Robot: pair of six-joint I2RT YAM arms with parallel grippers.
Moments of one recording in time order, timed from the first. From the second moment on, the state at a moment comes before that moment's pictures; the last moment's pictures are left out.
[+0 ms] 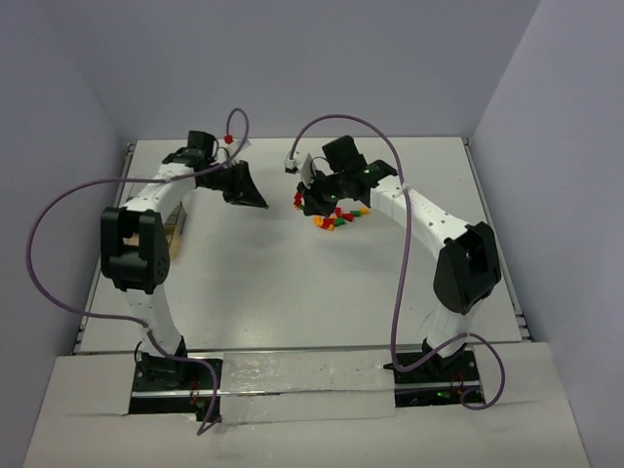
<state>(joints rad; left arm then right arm) -0.18 1.94 1.56 -0.66 0.85 -0.17 0.57 1.76 1.56 -0.64 -0.46 -0.45</state>
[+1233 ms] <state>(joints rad) 0.40 1.73 1.38 -0.97 0.29 0.25 0.56 1.76 1.54 -0.64 -0.48 -0.49</state>
